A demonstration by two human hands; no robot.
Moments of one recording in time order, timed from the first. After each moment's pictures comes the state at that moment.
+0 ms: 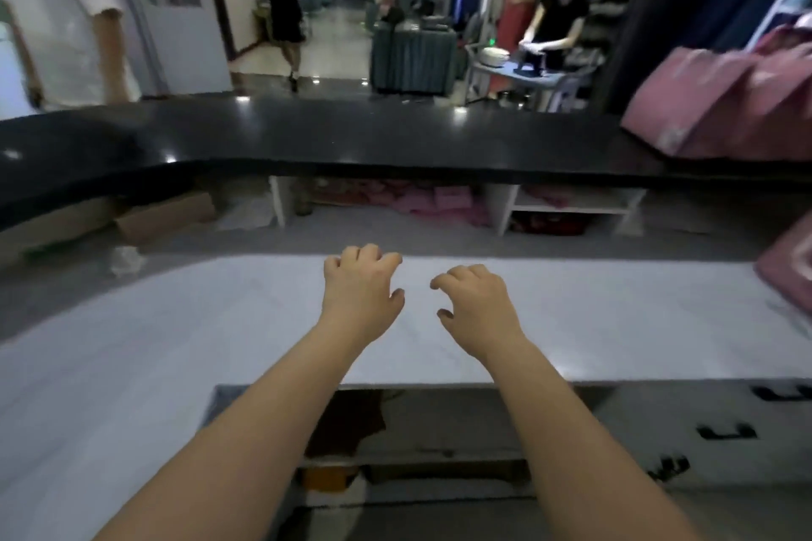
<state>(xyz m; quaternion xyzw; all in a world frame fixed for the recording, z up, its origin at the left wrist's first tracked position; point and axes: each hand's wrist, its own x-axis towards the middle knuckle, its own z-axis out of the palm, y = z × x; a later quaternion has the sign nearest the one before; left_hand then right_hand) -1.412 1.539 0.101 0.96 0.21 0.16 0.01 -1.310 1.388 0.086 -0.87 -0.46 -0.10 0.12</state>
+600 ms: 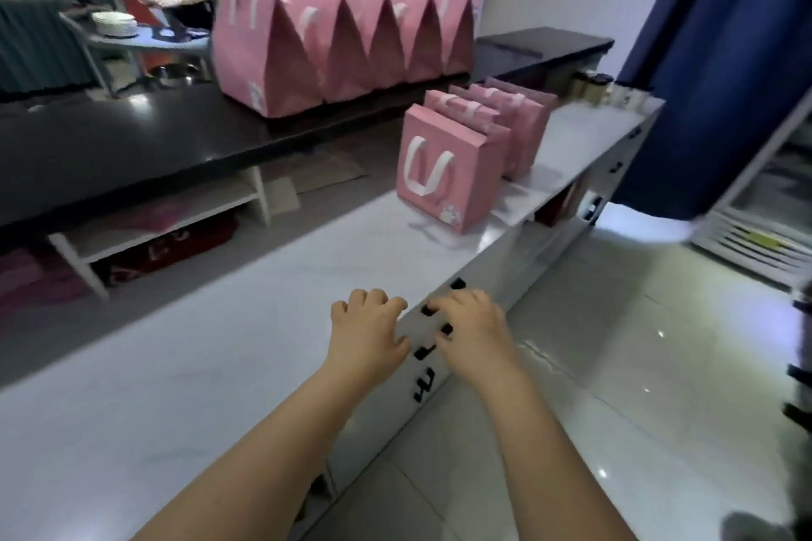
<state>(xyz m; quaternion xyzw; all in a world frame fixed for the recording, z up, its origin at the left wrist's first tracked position) -1.087 1.089 0.038 0.98 -0.15 0.04 0.11 -1.110 0.921 0.042 -0.98 -0.06 -0.10 0.17</state>
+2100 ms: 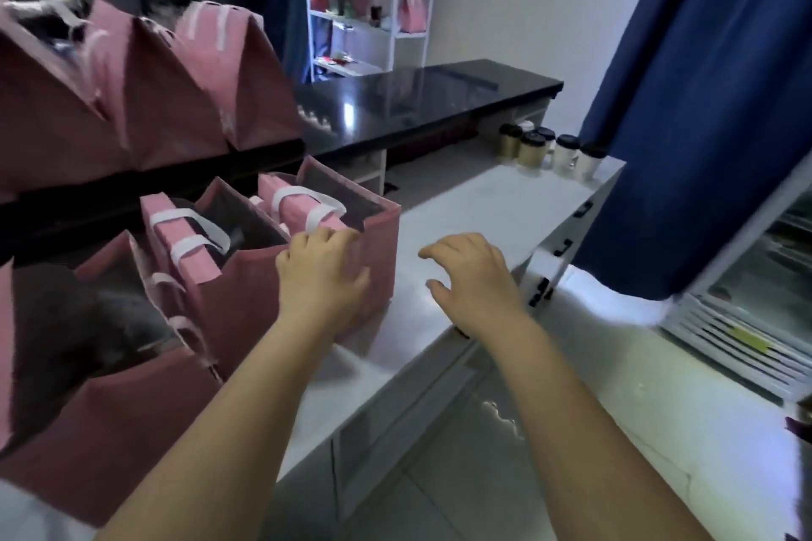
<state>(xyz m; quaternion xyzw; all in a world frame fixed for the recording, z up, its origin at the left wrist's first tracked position) -0.565 0.595 0.112 0.96 -0.04 0.18 0.22 -0.598 0.398 0.131 -0.97 -0.12 -0.16 0.12</state>
